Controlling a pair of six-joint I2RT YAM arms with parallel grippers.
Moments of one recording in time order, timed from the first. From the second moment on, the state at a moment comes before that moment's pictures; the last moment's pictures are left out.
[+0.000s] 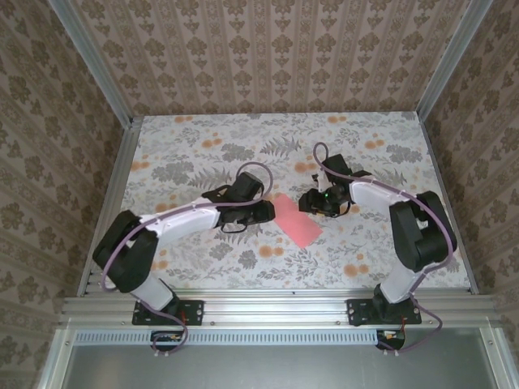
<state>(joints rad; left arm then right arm) -0.81 1.59 0.96 -0.34 0.14 -0.81 0.30 1.71 1.00 -0.52 -0.43 0.40</state>
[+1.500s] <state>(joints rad) -0.76 1.87 1.07 -0.24 0.32 -0.83 0.29 1.63 0.77 -0.40 -0.56 0.39</state>
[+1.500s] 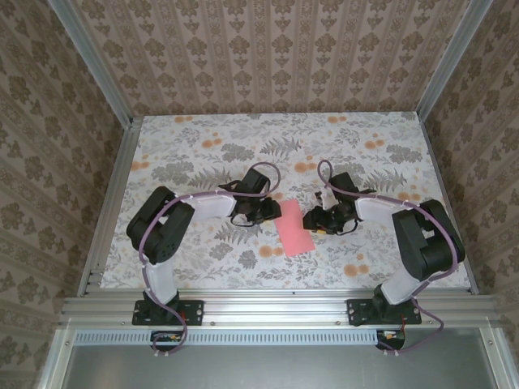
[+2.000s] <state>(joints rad) -0.81 1.85 1.12 -0.30 0.30 -0.79 0.30 1.63 0.76 -0.39 -0.57 0.39</state>
